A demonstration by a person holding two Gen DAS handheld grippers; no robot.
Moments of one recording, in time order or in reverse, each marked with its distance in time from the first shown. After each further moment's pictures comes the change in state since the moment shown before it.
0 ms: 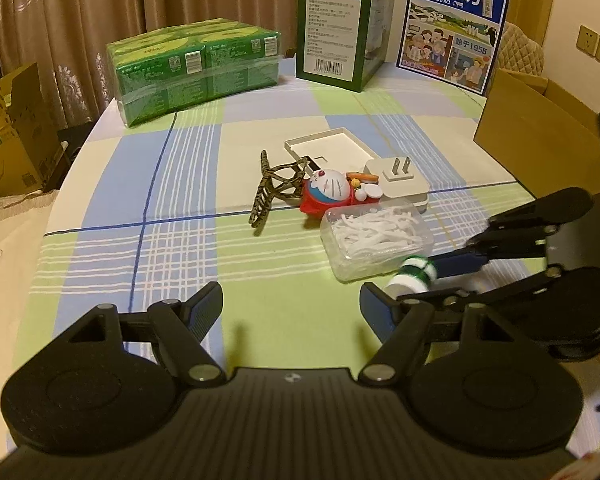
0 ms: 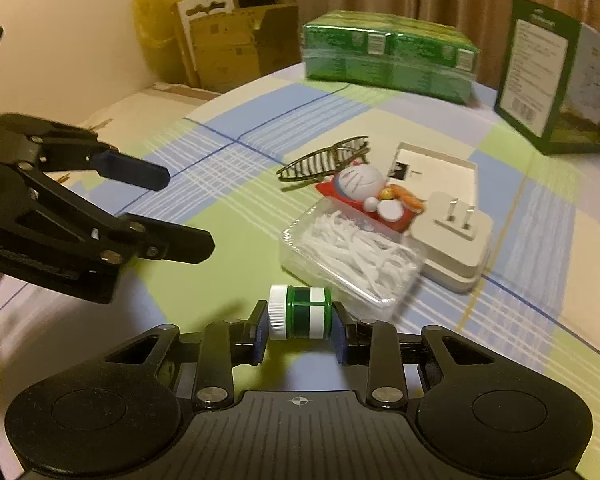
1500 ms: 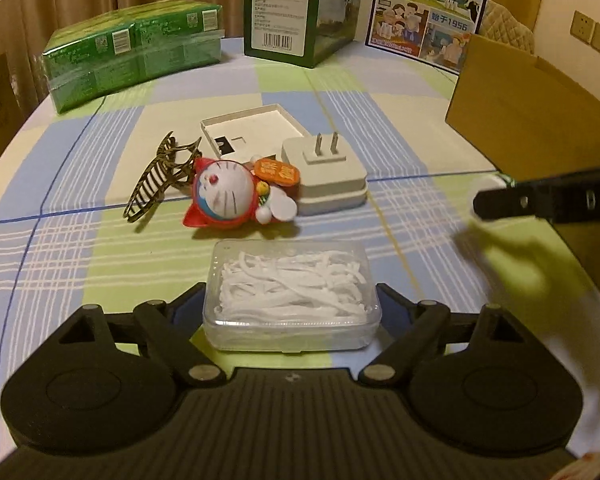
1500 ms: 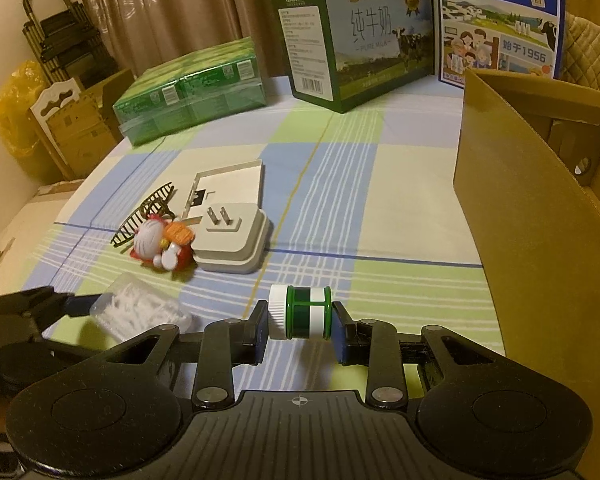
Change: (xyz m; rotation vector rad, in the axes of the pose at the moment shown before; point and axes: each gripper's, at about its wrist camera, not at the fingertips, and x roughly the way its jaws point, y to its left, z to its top) left arm 0.059 -0.071 -0.002 0.000 0.026 -0.030; right arm -0.079 -0.100 -0.028 0.430 -0.078 -0.214
